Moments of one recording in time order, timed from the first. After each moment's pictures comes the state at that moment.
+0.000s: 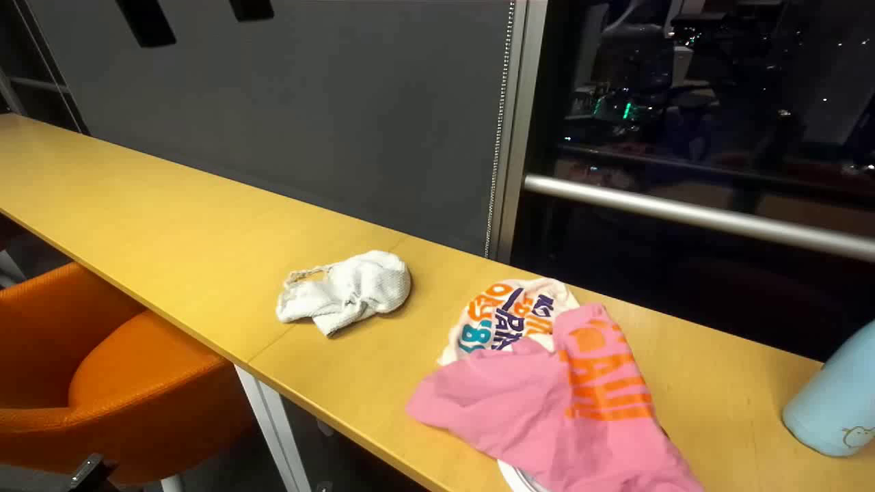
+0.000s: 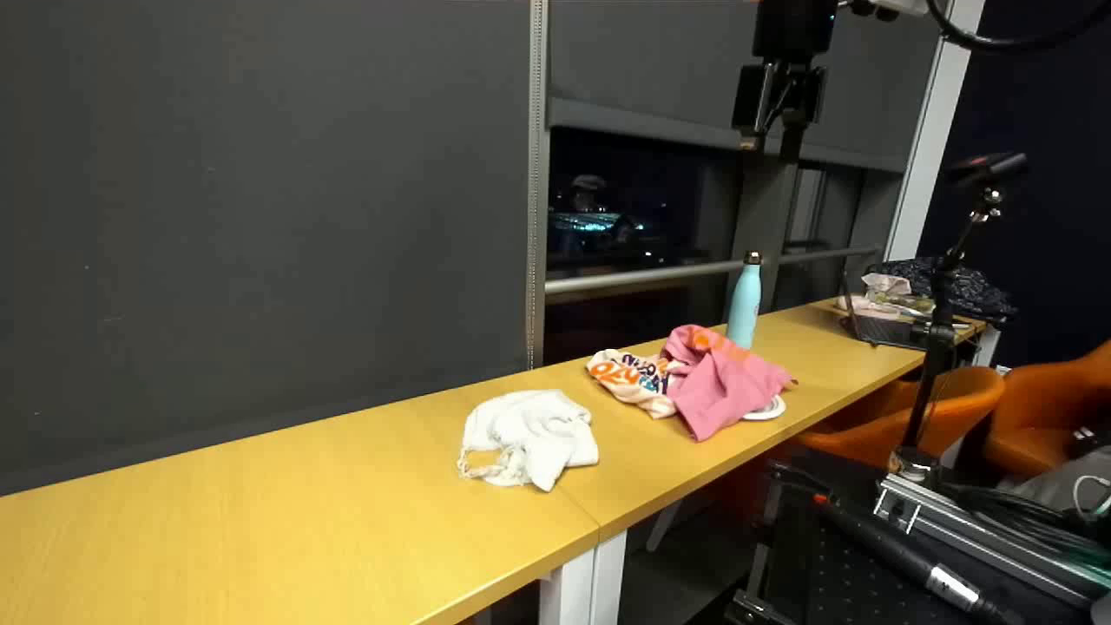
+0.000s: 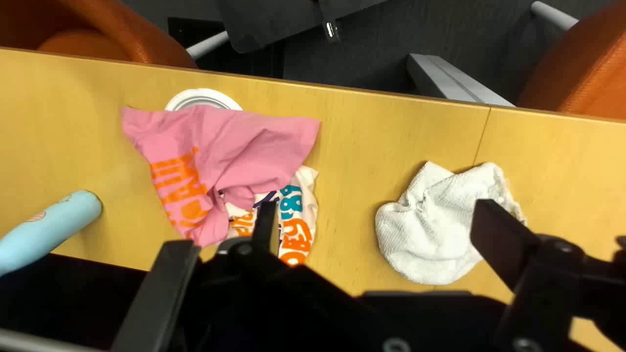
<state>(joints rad) -0.13 -0.45 0.04 -2.24 -0.17 1.84 0.23</state>
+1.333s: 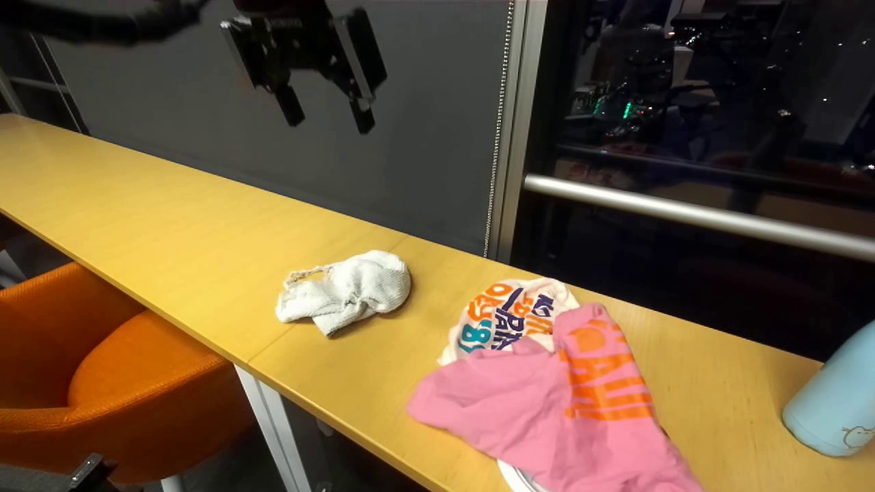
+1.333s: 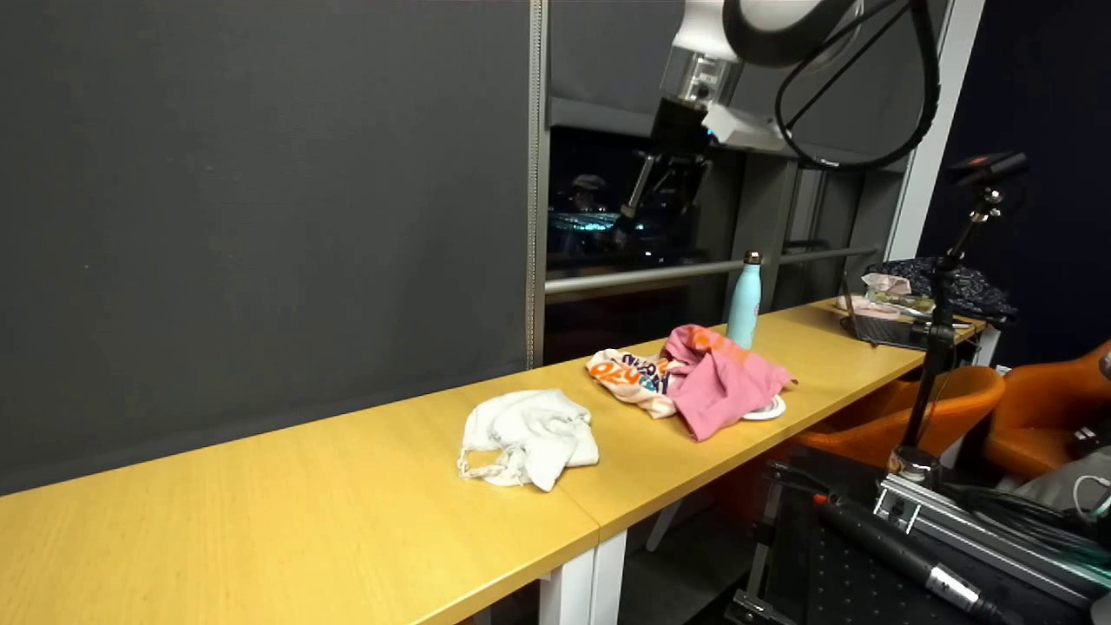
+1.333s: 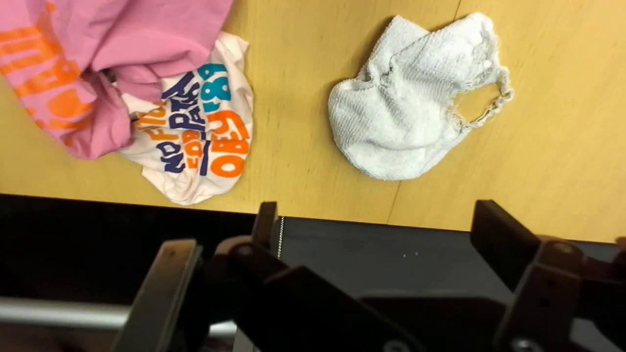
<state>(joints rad) -0.13 -0.12 0.00 -2.23 -0.12 2.43 0.23</state>
